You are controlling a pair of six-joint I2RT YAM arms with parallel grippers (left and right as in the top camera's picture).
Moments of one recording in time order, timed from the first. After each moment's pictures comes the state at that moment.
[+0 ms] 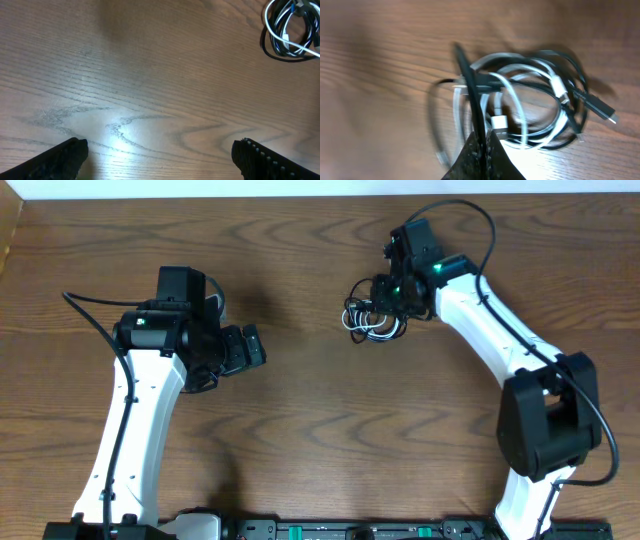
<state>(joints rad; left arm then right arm) -0.04 1.42 1.26 -1.17 0.23 -0.35 0.37 1.98 1.59 -0.70 -0.25 0.44</state>
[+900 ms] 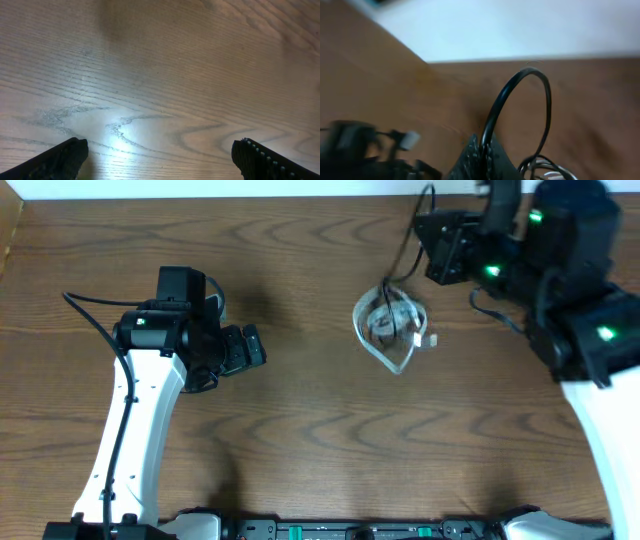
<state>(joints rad) -0.04 1.42 1.26 -1.17 0.23 -0.35 0.34 1.44 1.73 -0.76 -0.29 0.47</state>
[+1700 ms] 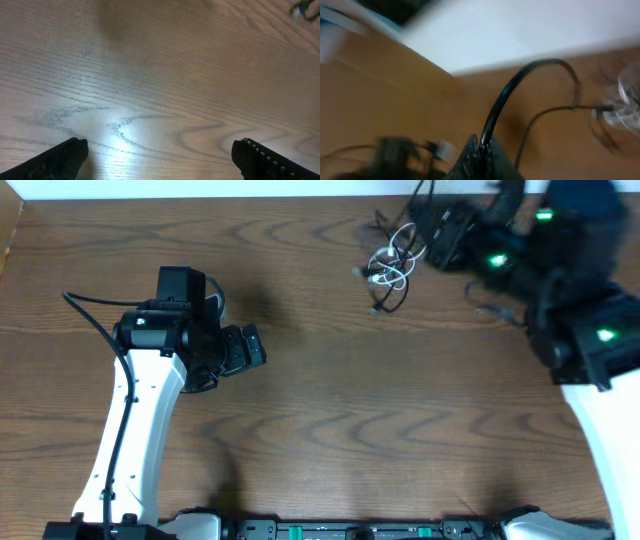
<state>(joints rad) -0.04 1.42 1.26 -1.17 0.23 -0.35 0.36 1.43 1.72 -0.71 -0.33 0.66</state>
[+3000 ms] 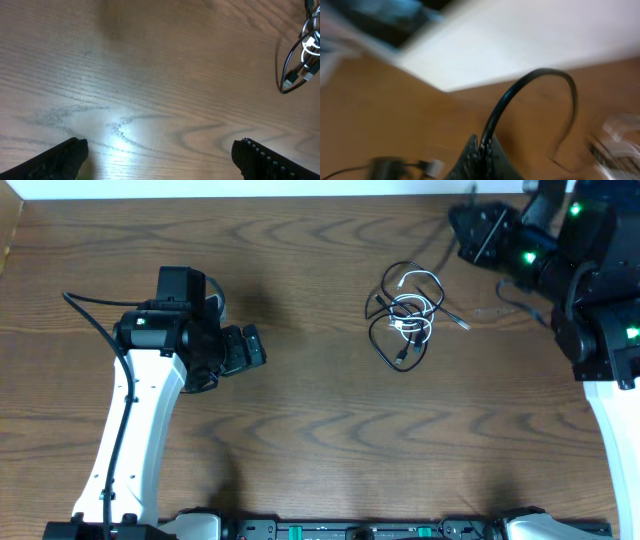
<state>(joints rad) -0.04 1.42 1.26 -1.18 0.23 -0.35 0.21 1.38 1.71 -0.62 -0.43 0.65</state>
